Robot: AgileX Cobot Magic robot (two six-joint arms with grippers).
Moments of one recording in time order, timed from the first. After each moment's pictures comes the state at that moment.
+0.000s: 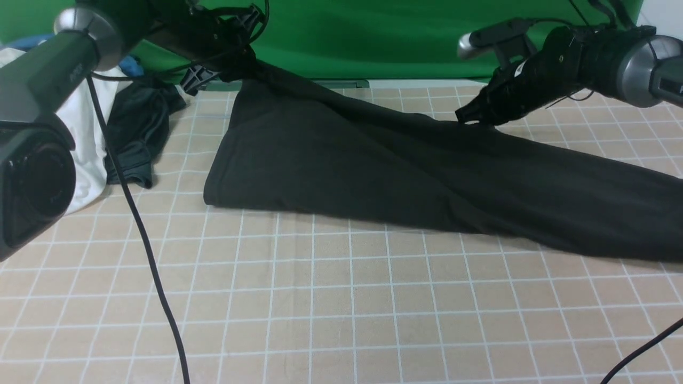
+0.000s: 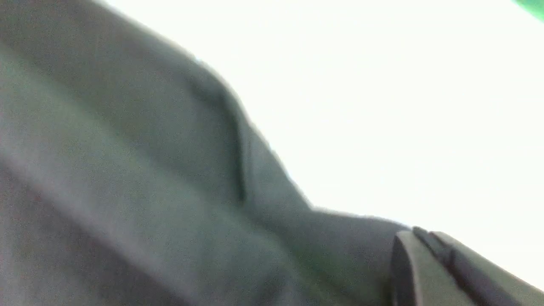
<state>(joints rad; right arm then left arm) 0.19 2.23 -1.77 0.10 0.48 -0.17 -0.09 2.36 -2.17 -0.42 0.72 -0.36</state>
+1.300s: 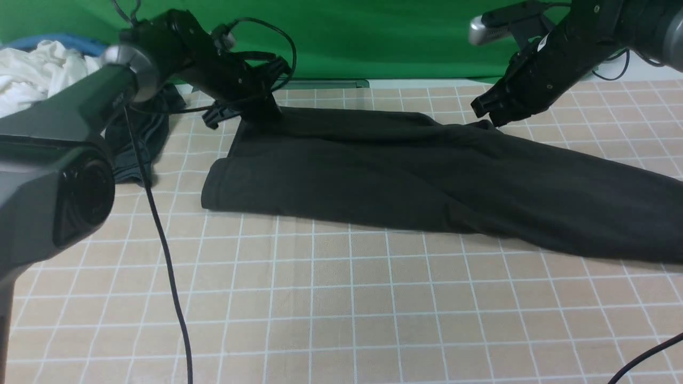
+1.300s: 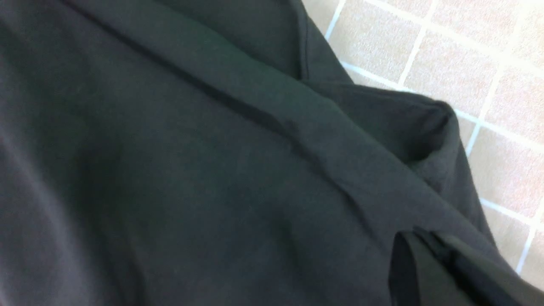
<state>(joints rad) 0.19 2.09 -1.77 0.13 0.83 -0.19 -0.11 2.51 -2.23 -0.45 0.65 -0.21</state>
